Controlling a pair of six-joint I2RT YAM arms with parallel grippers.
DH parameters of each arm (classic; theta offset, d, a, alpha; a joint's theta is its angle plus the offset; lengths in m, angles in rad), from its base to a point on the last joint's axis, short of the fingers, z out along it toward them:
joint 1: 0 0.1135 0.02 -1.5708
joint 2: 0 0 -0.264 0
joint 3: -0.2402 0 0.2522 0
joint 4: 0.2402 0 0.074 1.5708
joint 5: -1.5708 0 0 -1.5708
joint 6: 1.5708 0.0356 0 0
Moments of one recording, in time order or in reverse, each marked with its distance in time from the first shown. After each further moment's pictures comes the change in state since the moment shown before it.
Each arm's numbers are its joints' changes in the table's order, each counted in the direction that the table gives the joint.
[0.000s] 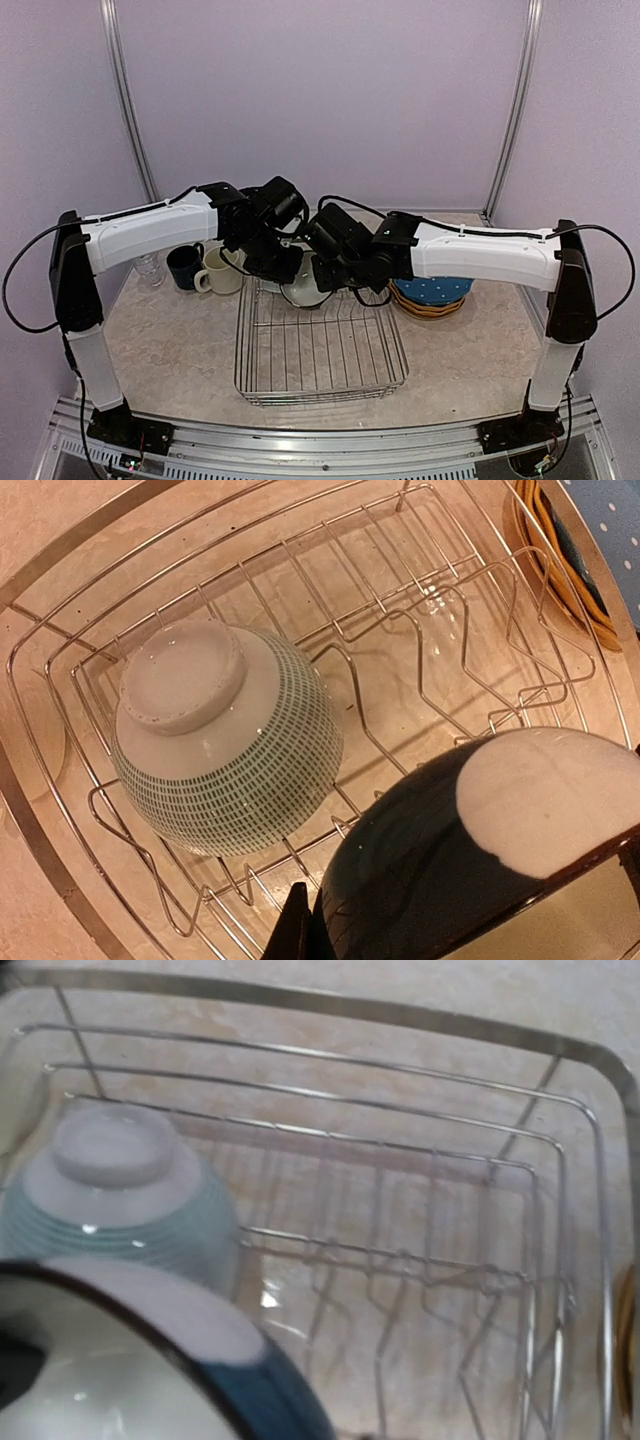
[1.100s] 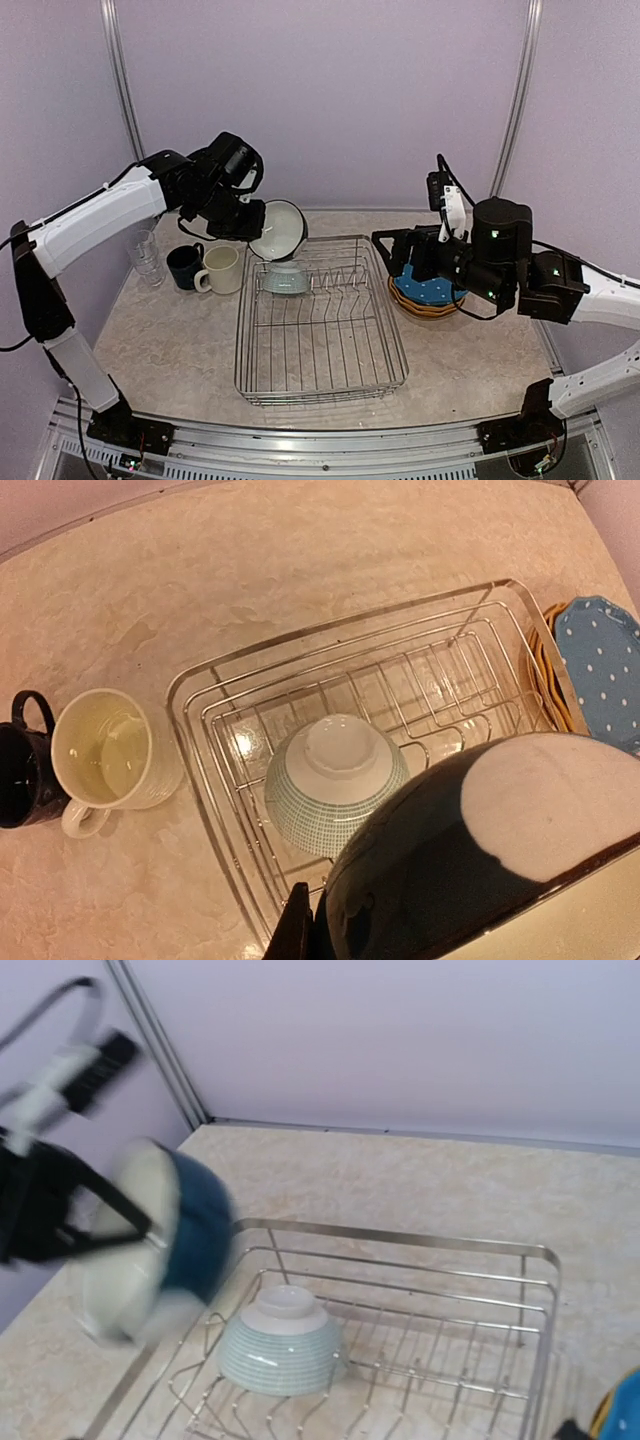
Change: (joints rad) left arm 0.101 -0.145 -0.057 0.040 0.091 -0.021; right arm 0.014 -0.803 0.640 -0.514 0.106 -0.188
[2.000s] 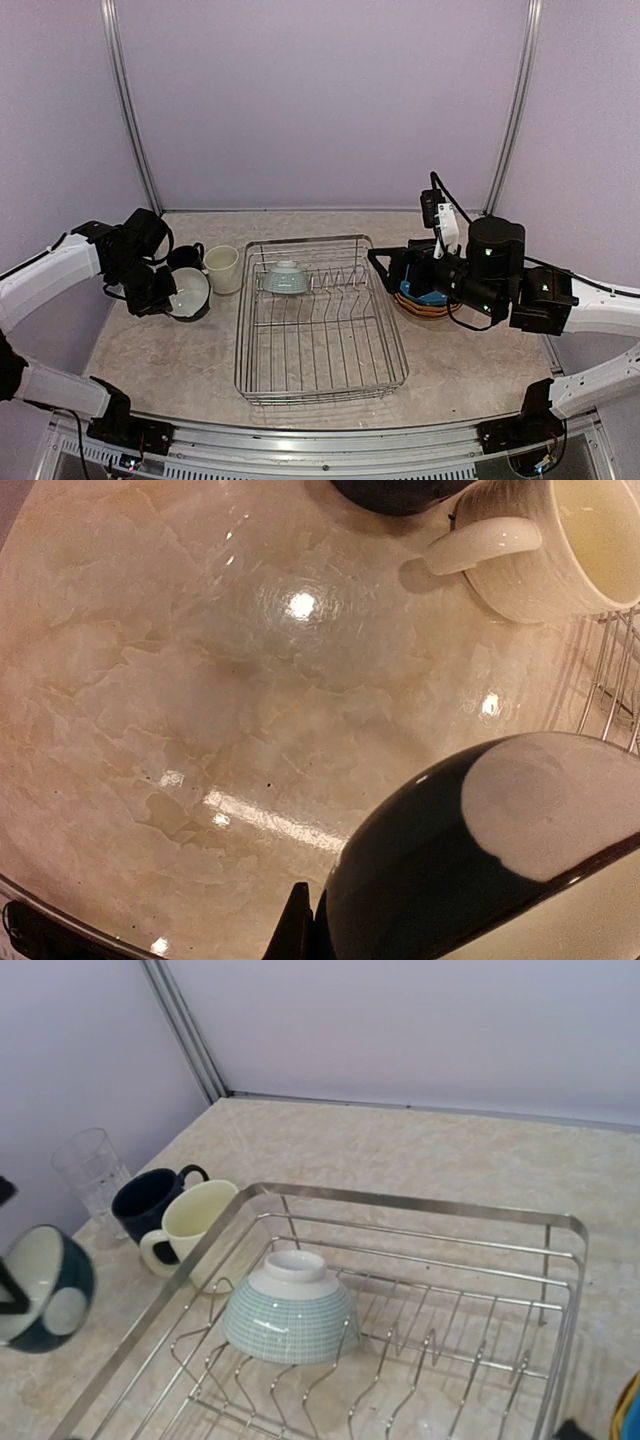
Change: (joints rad) left arm 0.399 -0.492 0.732 0.074 -0.077 -0.378; right arm -0.023 -0.026 0.135 -0.117 0.069 -0.021
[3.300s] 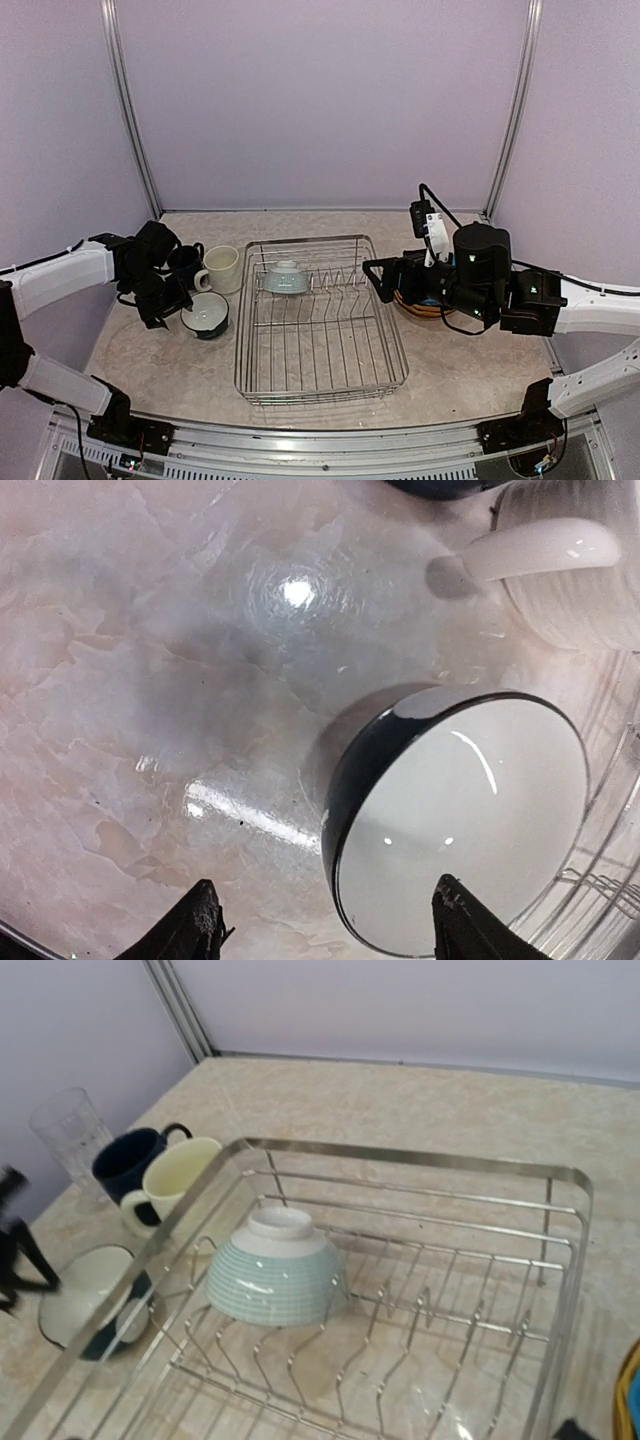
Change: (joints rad) left arm 0.020 0.142 0.113 -0.208 -0.036 -0.067; right arm -0.006 0.044 0.016 0.005 0.018 0.026
